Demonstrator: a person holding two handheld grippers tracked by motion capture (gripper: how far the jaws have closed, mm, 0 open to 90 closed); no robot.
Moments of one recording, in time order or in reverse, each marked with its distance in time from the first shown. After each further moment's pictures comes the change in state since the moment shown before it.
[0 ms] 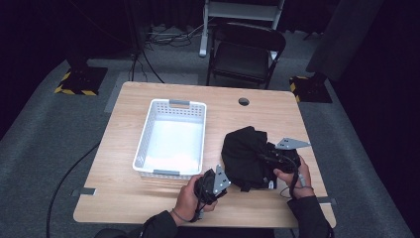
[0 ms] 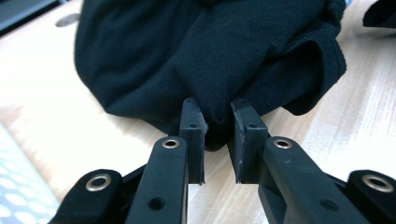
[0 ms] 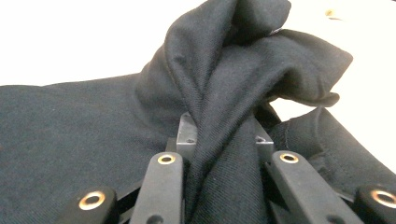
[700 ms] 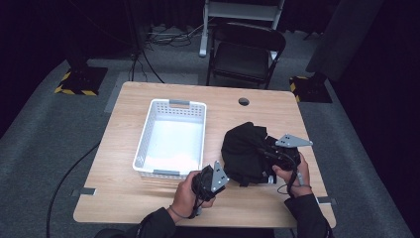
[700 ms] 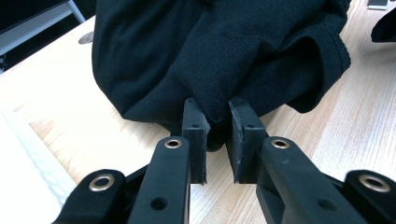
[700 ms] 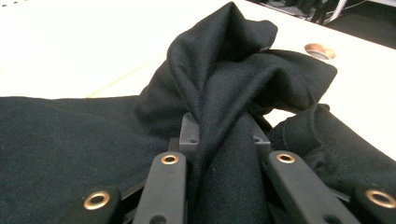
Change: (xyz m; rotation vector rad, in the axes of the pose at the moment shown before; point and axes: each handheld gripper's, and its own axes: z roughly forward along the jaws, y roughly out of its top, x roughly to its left) left arm 0.007 0.010 -0.011 -0.023 0.033 0.025; right arm 0.009 0.016 -0.008 -0.082 -0.054 -0.011
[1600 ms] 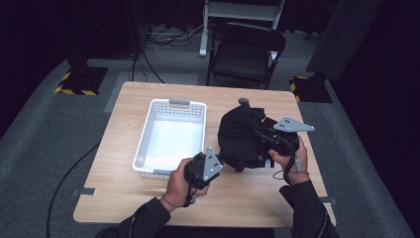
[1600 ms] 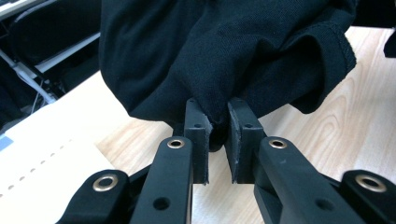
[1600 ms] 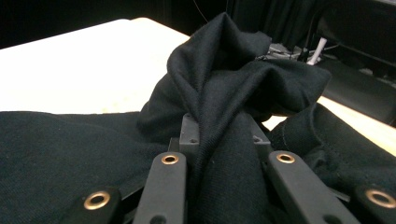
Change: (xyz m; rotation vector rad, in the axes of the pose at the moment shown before) left arm 0.031 0.027 -0.030 -0.067 0.082 0.010; right arm 0.011 0.062 -0.010 -0.106 -0.042 -0.051
